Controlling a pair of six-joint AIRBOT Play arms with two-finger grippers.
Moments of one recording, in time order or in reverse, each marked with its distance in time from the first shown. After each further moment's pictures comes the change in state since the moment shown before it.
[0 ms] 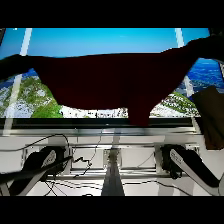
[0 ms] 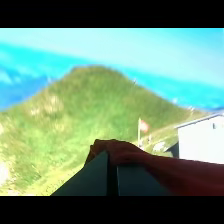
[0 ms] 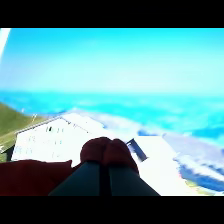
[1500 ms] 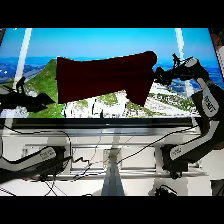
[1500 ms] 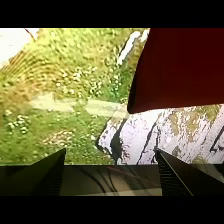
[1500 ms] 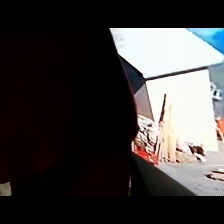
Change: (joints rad) left arm 0.385 -0.379 -0.289 -0.225 -0.291 0.354; right arm -0.054 -0.805 -0.016 0.293 0.020 -0.046
